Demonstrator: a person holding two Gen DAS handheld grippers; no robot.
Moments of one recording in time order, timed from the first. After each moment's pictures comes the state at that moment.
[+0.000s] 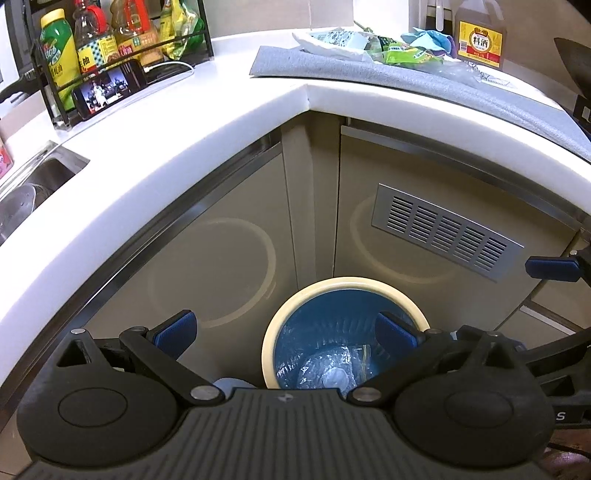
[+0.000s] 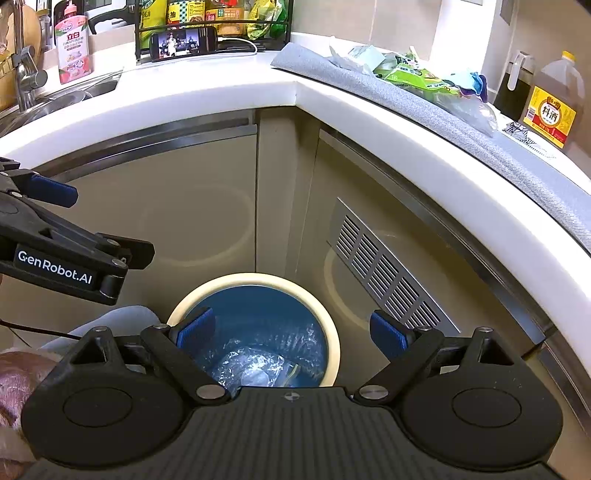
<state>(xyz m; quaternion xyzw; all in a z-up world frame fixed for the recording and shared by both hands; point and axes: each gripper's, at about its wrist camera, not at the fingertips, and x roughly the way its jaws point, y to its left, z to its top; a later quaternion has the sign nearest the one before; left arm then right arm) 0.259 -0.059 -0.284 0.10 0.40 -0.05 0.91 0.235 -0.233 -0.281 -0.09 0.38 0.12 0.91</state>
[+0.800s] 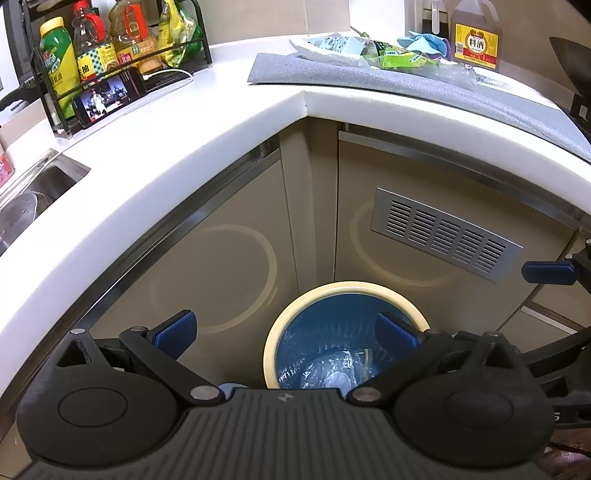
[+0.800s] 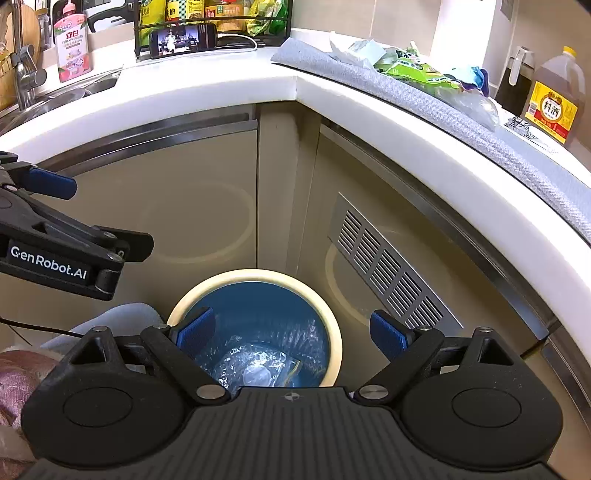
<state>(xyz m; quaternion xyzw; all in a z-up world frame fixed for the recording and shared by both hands) 0.257 -0.059 -0.282 0.10 0.39 -0.05 0.91 0.235 -0.234 -0.284 -0.08 0.39 0.12 0.91</state>
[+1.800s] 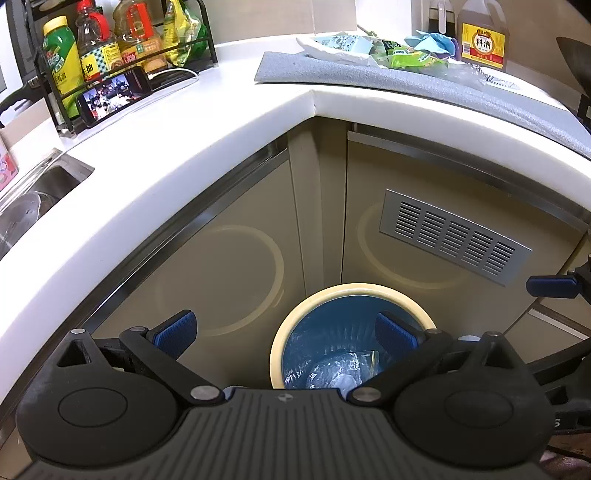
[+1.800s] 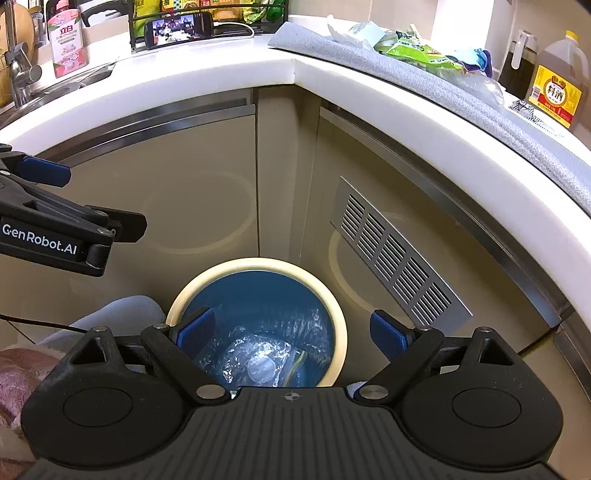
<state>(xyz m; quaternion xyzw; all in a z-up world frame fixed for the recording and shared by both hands) 0.264 -0.057 -0.284 0.10 0.39 -0.04 0.91 0.243 -0.242 -0.295 -0.07 0.41 0.12 0.90</state>
